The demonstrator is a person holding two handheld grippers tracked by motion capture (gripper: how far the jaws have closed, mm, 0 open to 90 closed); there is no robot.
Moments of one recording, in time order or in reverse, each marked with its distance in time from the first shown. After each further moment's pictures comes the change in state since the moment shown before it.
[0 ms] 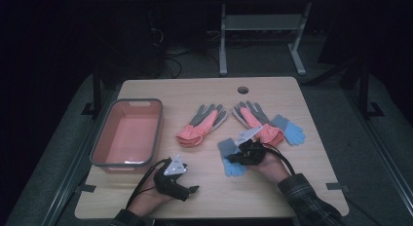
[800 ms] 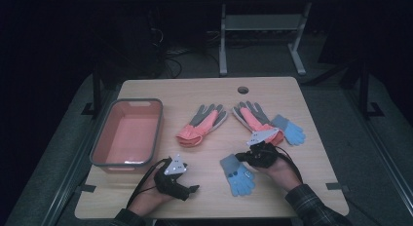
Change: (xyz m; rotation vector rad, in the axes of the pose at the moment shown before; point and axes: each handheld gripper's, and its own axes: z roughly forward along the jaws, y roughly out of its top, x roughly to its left) left arm 0.001 0.001 0.000 0.006 0.003 0.008; right arm 0.009 -0.013 -0.034 -0.081 -0.087 0.051
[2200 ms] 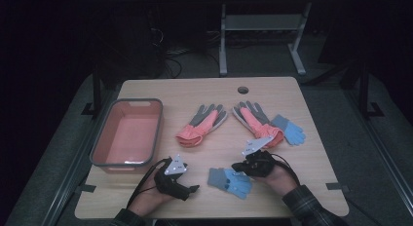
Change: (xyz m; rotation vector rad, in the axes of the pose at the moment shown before) left arm 0.000 0.000 0.000 0.000 0.002 0.003; right arm 0.028 -0.005 0.000 0.049 0.065 -0.047
